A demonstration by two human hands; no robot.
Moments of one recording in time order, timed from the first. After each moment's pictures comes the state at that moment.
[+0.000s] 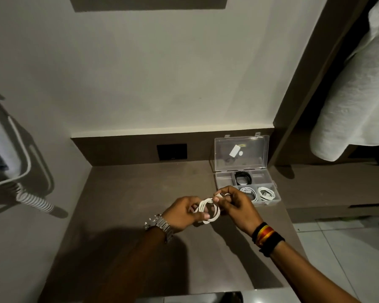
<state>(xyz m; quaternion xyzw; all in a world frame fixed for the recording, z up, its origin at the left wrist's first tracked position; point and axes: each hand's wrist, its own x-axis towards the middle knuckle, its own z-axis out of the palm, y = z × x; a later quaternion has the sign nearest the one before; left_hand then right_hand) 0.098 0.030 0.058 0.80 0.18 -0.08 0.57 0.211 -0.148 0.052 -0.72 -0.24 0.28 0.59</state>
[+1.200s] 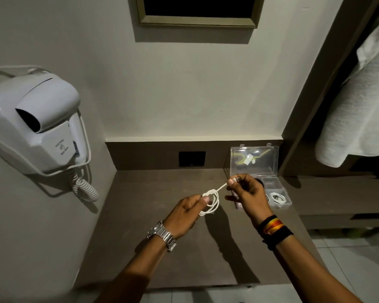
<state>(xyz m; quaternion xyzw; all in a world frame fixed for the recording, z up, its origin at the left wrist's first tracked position) 0.002 0.048 0.100 0.82 0.15 0.09 0.55 0.150 -0.113 0.110 -0.67 -0.17 0.20 0.69</state>
